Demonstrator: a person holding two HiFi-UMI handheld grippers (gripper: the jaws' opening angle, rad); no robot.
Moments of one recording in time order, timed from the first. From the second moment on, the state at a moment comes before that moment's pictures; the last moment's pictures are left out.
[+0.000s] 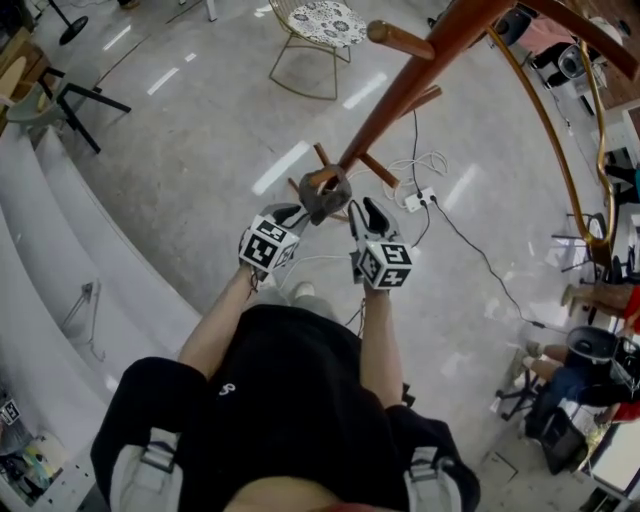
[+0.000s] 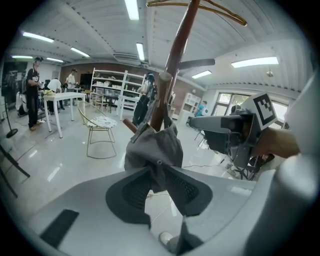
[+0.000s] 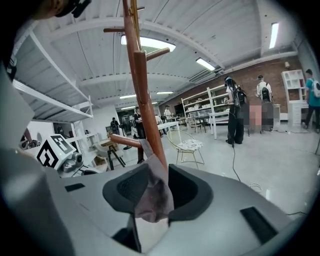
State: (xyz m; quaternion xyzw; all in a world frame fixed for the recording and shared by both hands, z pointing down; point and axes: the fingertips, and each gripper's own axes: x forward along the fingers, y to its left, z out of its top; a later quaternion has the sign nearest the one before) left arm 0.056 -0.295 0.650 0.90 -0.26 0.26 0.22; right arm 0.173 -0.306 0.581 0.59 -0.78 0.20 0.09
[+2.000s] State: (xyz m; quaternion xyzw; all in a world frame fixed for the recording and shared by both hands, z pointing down) left arm 0.025 -0.340 0.423 0.88 -0.47 -0.01 0.10; right arm 0.191 -0.310 0.430 0.60 -0.80 0.04 0.01
